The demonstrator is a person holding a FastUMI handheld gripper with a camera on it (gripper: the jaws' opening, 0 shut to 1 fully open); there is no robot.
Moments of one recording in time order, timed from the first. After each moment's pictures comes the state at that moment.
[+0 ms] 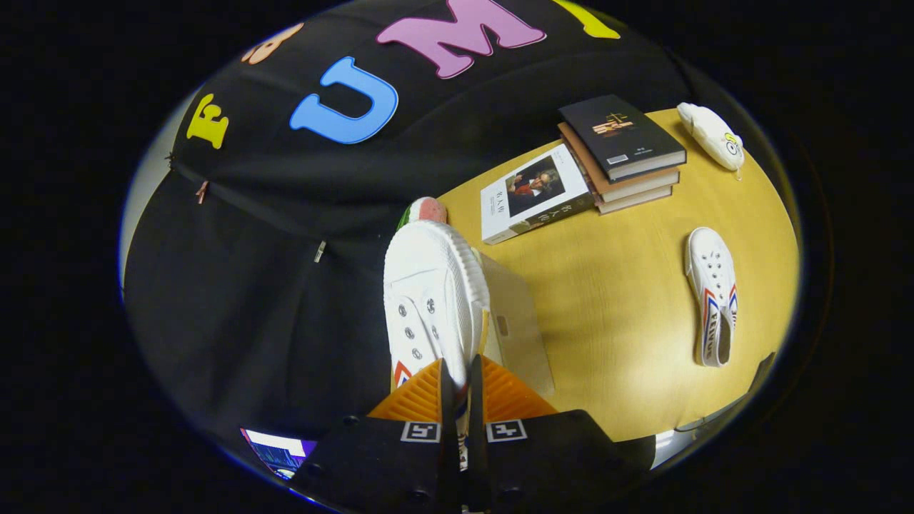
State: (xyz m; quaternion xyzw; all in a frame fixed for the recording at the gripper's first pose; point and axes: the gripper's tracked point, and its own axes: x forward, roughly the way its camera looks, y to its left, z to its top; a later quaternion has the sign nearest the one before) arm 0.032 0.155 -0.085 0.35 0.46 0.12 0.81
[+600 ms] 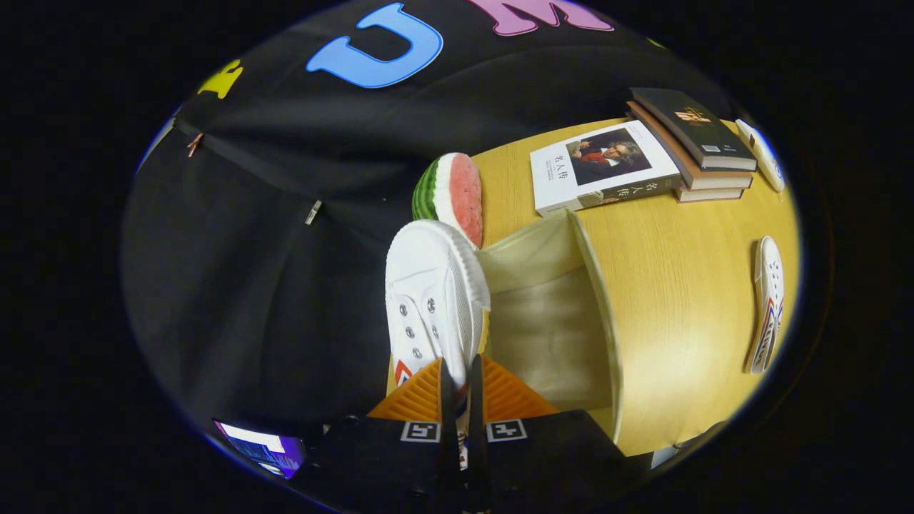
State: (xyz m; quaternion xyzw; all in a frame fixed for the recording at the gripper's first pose) arm 0.074 0.280 -0.137 0.29 0.50 0.14 0.81
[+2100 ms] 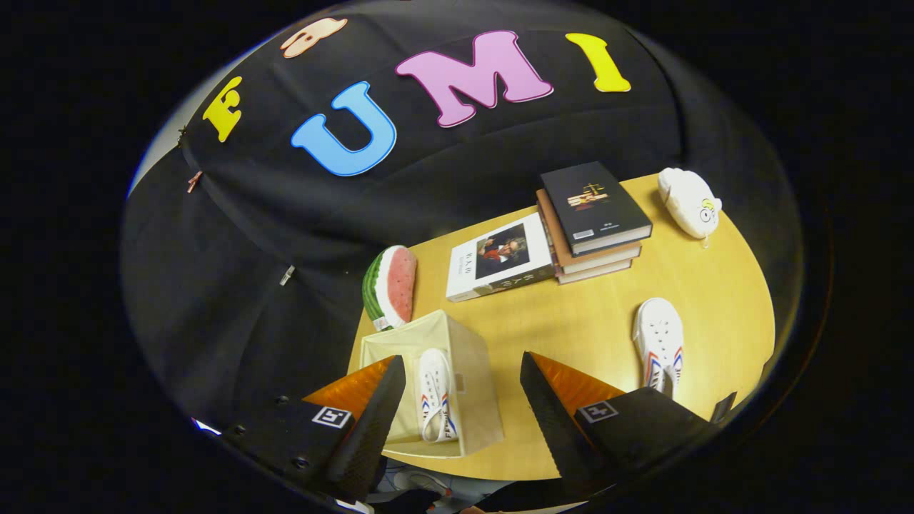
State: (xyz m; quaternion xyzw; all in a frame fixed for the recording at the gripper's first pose) arm 0.049 0.058 -0.071 0.26 0.36 0.03 0.89
